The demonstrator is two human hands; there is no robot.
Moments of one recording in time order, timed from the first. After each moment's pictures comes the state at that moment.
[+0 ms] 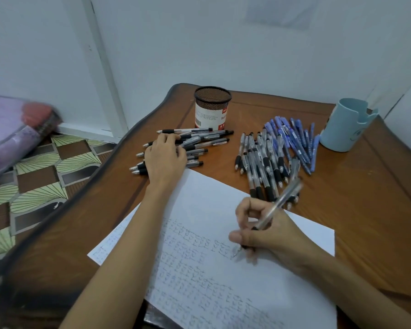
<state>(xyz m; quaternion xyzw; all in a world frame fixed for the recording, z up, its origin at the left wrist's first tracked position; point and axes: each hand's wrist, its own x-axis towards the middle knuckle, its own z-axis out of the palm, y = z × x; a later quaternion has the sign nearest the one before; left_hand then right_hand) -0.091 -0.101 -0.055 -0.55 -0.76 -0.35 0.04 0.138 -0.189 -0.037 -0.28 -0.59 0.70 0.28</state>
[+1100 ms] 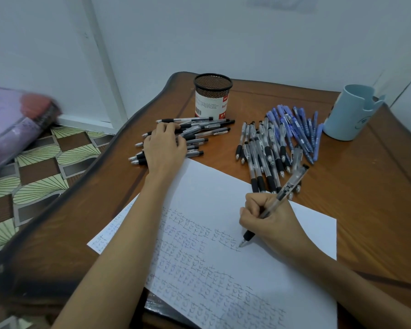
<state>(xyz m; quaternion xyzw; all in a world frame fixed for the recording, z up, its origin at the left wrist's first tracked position) -0.091 -0.101 -0.056 -0.56 -0.75 -0.35 0.04 0.126 -0.195 -0.052 -0.38 -0.67 0.50 0.39</state>
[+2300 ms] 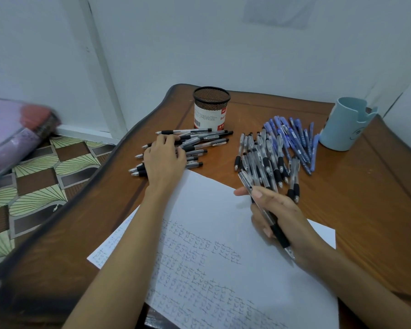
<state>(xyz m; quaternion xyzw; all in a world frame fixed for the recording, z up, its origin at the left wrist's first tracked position) -0.093 -0.101 -0.057 -0.56 -0.75 -0.36 0.04 0.138 -0.184 -0.028 -0.42 -0.58 0.61 0.34</state>
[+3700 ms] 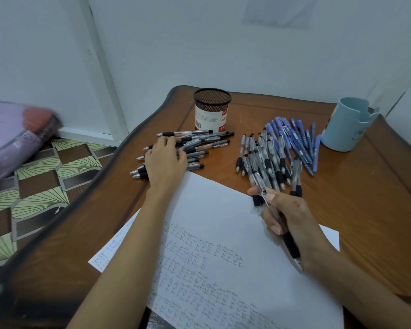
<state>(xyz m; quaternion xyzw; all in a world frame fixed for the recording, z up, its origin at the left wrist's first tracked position) -0.092 -0.101 -0.056 -0.55 -0.75 -0.35 0.03 0.138 -0.186 -0.023 -0.45 -0.54 0.58 0.41</state>
